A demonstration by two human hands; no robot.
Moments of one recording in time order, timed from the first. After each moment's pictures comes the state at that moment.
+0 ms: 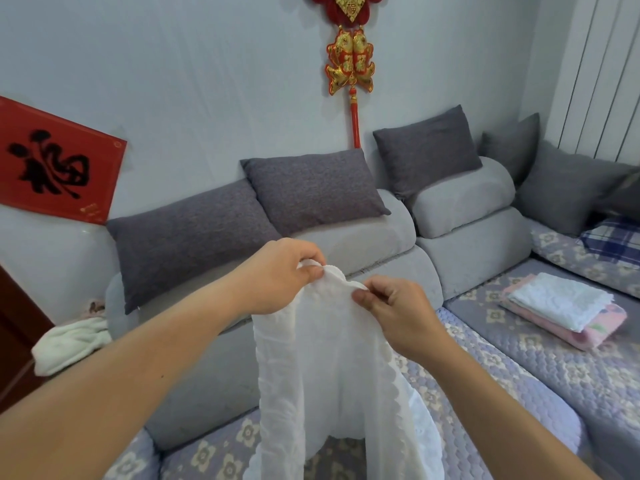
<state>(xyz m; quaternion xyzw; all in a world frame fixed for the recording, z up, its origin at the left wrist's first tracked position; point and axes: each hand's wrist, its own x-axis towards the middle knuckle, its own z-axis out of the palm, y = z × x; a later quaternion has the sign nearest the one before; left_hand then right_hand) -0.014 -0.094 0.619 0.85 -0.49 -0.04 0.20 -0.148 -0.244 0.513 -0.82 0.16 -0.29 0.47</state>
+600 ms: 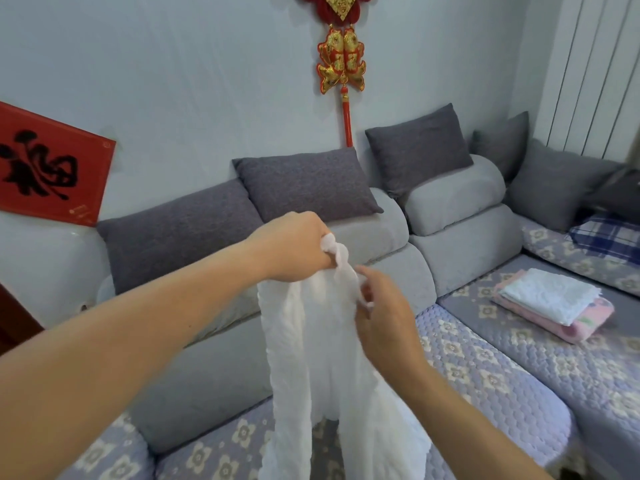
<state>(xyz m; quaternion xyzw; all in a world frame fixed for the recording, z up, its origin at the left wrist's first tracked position) -0.028 -0.133 0.648 0.85 -0.52 0.01 0.08 -0.143 -0.225 0.481 -0.82 0.20 -0.39 0.37</state>
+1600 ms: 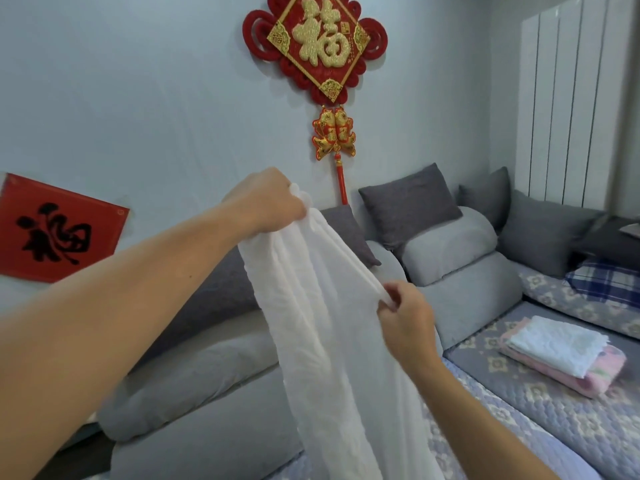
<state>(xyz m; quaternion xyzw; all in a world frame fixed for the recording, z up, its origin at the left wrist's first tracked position) -0.003 -0.153 0.769 0.88 -0.40 0.15 0.21 -0.123 -0.284 0.535 -0.72 0.30 -0.48 0.40</state>
